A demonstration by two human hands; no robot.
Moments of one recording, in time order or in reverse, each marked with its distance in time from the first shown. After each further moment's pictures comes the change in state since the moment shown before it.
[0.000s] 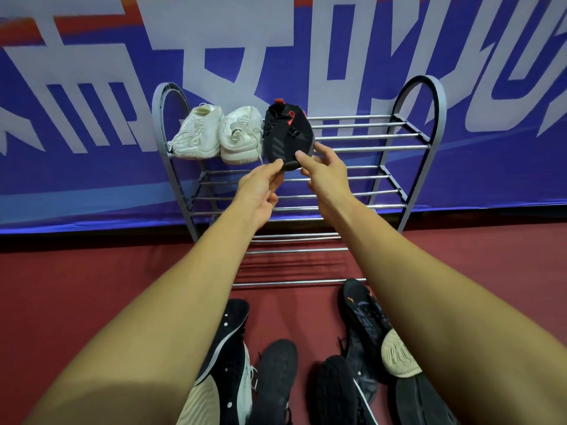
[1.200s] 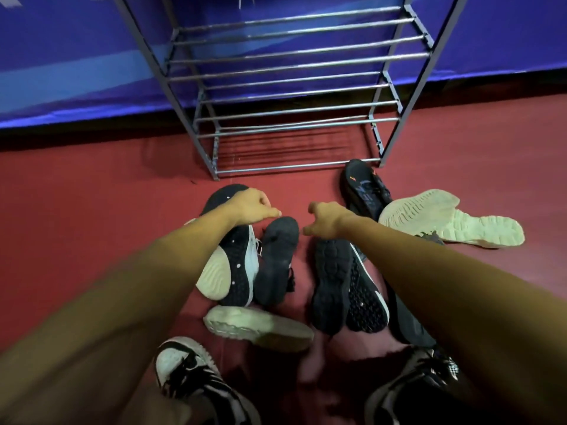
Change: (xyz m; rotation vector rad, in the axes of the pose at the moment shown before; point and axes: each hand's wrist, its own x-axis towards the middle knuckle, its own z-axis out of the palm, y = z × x) left_hand -0.074 -0.185 -0.146 1.492 -0.254 -0.254; right_hand -0.161 0.206 -0.087 -1.382 -0.693 0.460
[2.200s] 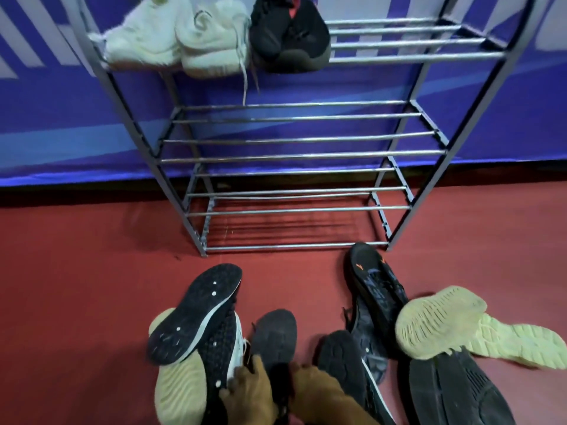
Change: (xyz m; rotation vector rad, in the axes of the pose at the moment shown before) left_hand 0.023 -0.063 0.171 0.186 0.078 -0.388; right_hand 0.050 -0.002 0.107 0.036 -0.298 0.048
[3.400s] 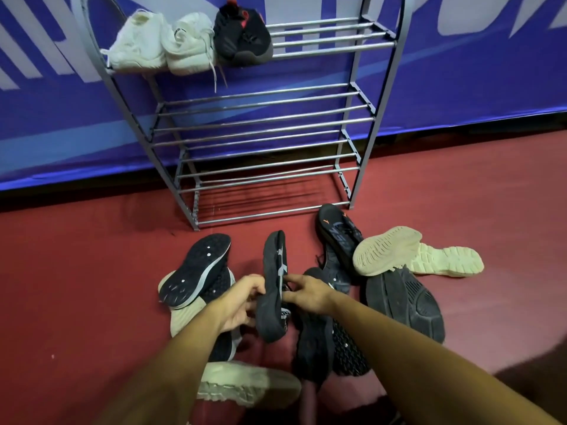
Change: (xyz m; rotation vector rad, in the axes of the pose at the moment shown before) left_hand -0.080 0.003 -0.111 -1.048 -0.586 0.100; right_hand -0.092 0.026 -0.020 0.506 0.229 -0.144
